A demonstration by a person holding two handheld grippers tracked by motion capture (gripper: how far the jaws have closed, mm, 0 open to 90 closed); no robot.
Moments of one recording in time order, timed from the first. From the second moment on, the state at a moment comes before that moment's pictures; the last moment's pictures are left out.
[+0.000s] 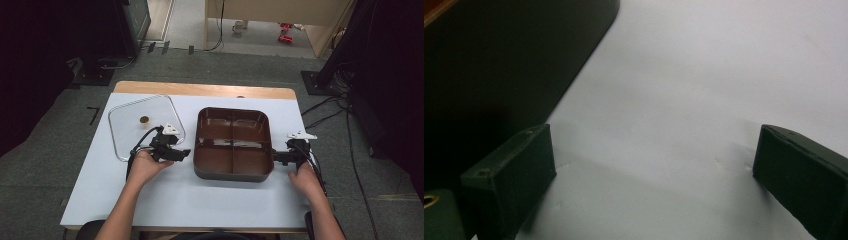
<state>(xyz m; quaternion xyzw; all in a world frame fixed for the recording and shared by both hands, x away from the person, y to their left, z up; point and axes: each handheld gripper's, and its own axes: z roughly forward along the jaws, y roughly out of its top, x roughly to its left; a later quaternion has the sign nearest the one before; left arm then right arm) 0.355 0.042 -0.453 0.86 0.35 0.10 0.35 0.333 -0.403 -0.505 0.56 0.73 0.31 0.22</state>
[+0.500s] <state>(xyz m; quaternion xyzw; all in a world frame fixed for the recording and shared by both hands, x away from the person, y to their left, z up) 0.383 0.056 -0.453 0.86 0.37 0.12 0.34 0.333 -0.403 -0.505 0.56 0.73 0.31 0.23</state>
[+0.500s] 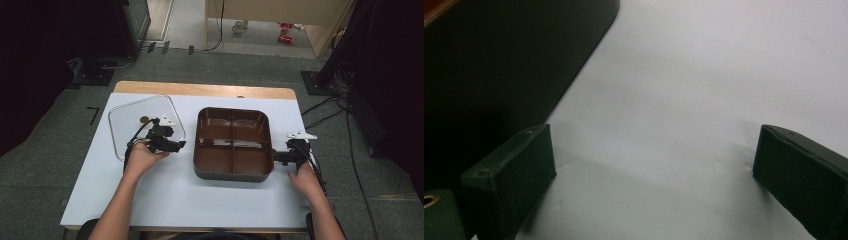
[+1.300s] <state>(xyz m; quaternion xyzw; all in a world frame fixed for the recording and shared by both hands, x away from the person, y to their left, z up) 0.417 0.111 -0.446 0.82 0.43 0.15 0.34 0.333 -0.403 -0.505 0.56 0.73 0.31 0.23</state>
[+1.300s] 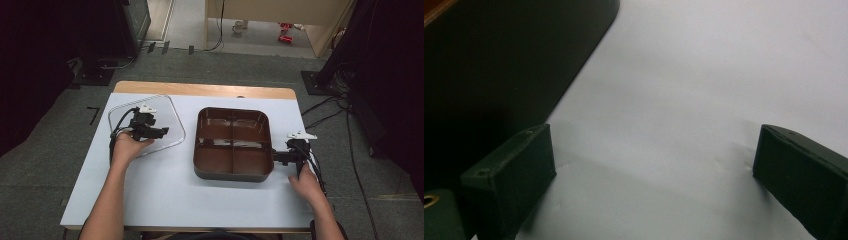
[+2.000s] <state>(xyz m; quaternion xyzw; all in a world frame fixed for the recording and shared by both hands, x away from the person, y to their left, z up) 0.443 0.152 -0.468 0.80 0.47 0.20 0.32 0.333 -0.403 -0.505 0.56 0.73 0.31 0.23</state>
